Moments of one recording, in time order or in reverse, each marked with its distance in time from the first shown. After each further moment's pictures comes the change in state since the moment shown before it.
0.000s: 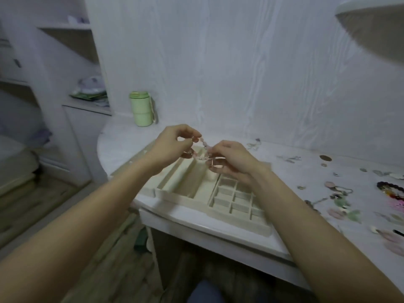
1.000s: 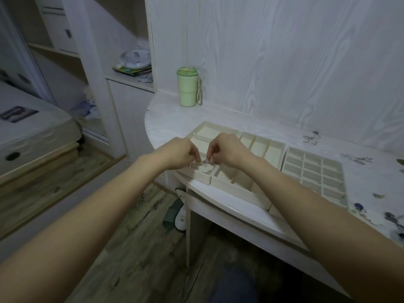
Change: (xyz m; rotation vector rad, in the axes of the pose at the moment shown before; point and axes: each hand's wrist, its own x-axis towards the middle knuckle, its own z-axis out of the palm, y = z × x) left_hand -0.012 -0.093 -0.093 0.832 -0.291 -0.146; right_hand 0.076 0.040 0.119 -1.284 -0.180 -0.257
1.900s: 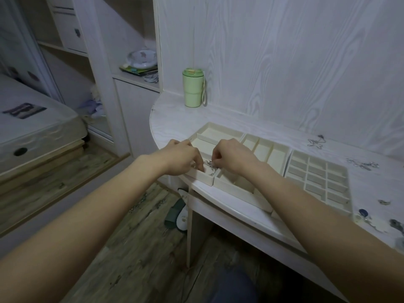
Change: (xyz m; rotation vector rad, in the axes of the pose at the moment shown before) left_hand -0.010 -0.002 0.000 0.222 -0.118 0.097; right_hand -0.002 0.001 0.007 -0.227 -0.007 0.010
